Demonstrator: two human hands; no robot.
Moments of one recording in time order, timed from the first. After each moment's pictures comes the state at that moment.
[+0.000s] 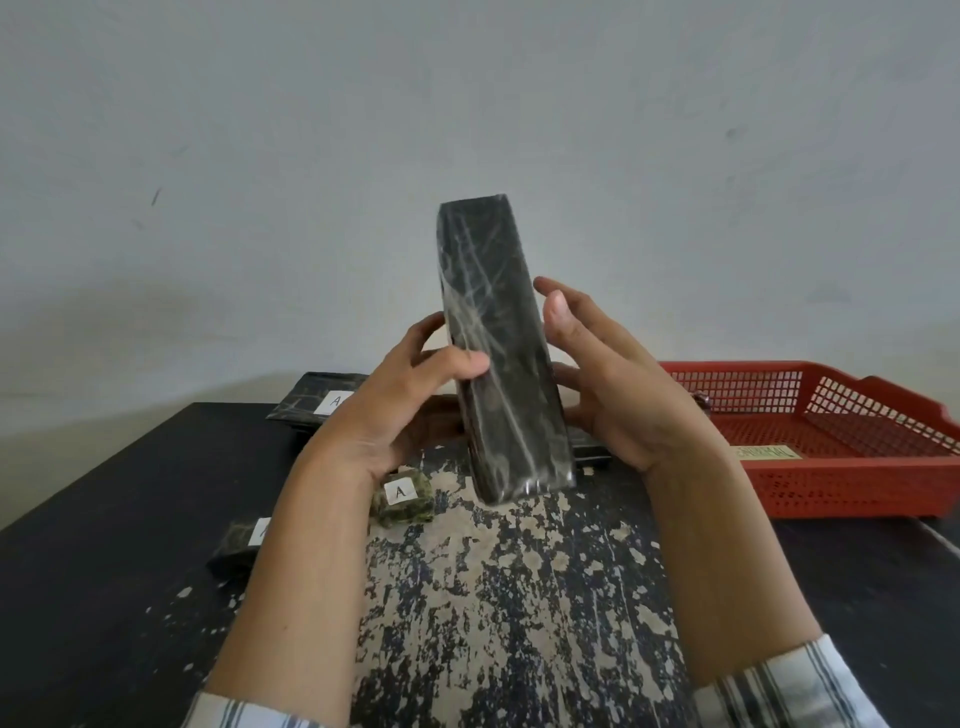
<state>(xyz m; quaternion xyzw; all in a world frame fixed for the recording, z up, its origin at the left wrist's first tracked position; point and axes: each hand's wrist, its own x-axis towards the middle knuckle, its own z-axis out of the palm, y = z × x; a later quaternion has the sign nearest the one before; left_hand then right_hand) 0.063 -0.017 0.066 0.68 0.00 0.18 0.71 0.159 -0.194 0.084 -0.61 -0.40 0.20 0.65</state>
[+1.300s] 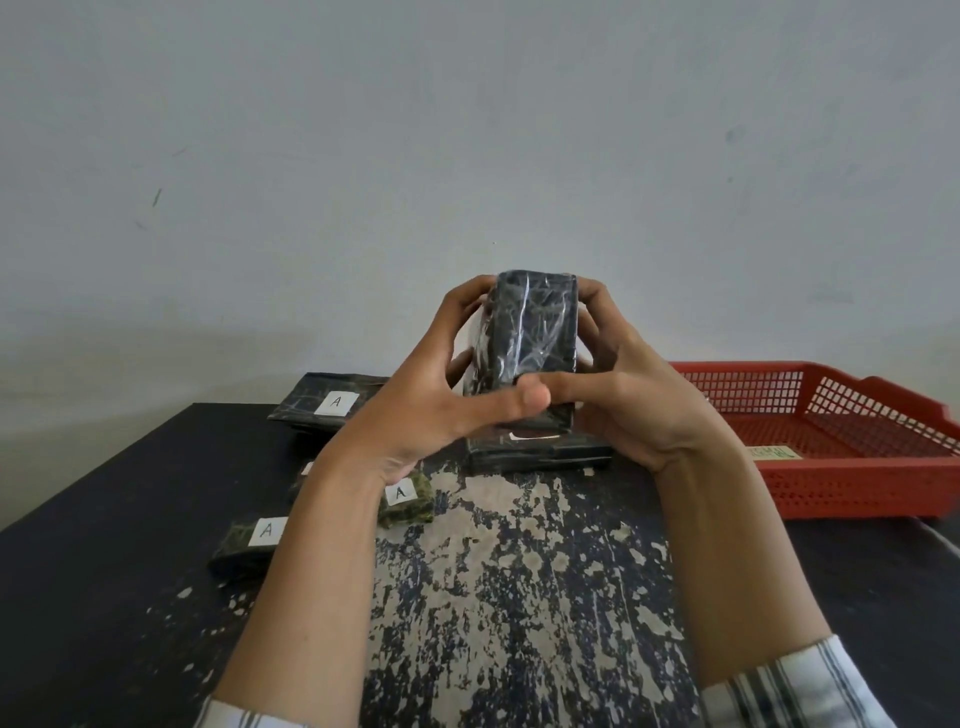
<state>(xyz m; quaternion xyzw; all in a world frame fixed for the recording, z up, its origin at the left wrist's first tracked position) 0.062 -0.033 0.067 0.80 -0.12 0.24 0.54 0.177 -0.197 0.073 -0.53 -0.46 0.21 0.69</state>
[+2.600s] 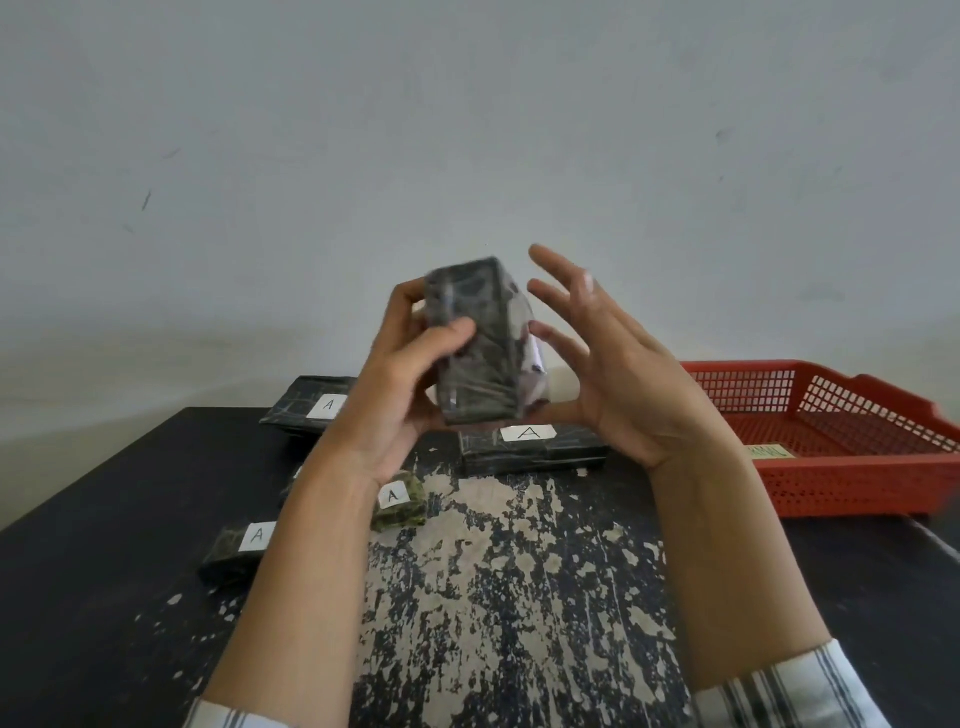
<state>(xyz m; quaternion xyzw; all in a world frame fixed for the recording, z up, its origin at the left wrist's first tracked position) 0.066 -0.035 0.072 0.62 -0.07 0.27 0.73 0.151 -0.203 0.092 -0.53 -0.40 0.21 0.72</state>
